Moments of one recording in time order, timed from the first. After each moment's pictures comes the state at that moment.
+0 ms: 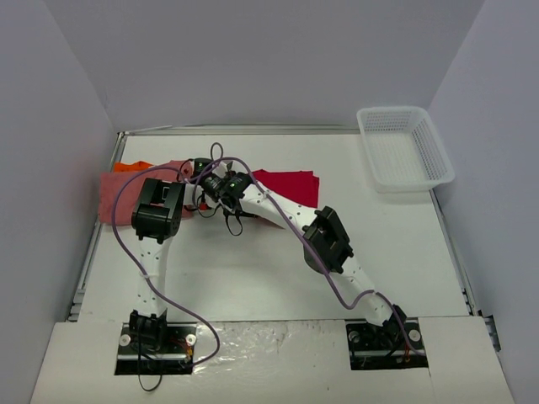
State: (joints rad) left arm -0.21 2.36 1.42 0.34 1.09 -1.16; right arm 0.95 2.44 2.25 -1.09 0.51 -0.58
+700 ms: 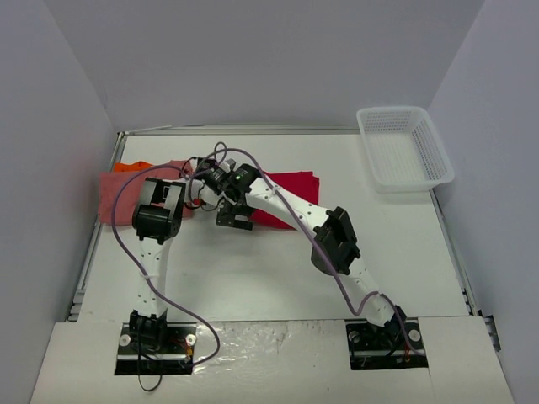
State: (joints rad) left arm -0.22 2.35 1.49 0.10 1.07 -0.98; right arm 0.95 2.38 2.28 -1.19 0.31 -0.53
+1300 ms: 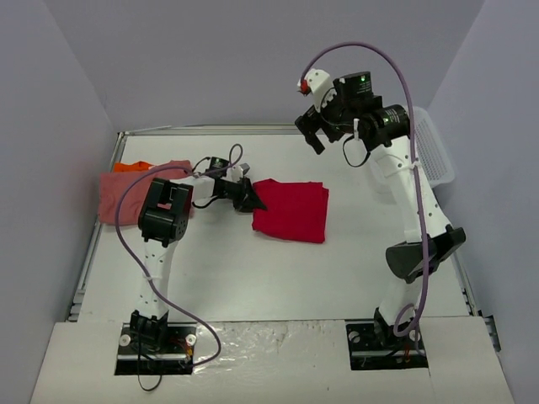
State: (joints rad) left arm -0.29 2.34 1.56 -0.21 1.03 -0.72; right arm 0.38 1.81 2.23 -0.99 -0.12 -0.47
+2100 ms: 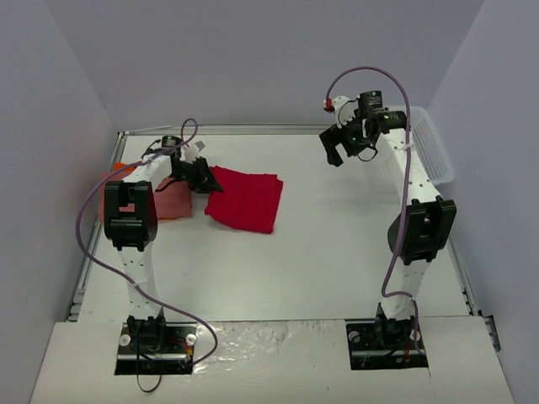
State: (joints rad) left arm -0.05 2.16 1.67 -0.66 0.83 -0.35; right arm 0.15 1.95 1.98 -0.94 -0.27 -0.47
